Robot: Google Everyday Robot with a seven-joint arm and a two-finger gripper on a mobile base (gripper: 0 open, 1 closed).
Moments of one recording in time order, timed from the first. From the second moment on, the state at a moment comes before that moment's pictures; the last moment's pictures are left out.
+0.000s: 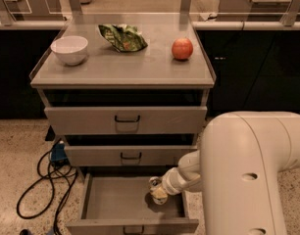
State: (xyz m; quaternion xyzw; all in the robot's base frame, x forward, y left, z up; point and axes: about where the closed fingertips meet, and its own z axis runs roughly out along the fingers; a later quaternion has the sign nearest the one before) arm 0.549 -0.059 0.359 -0.48 0.84 0.14 0.21
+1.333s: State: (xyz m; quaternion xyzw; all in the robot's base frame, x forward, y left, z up) arm 0.506 -0.111 0.507 -0.35 0.92 0.03 0.18
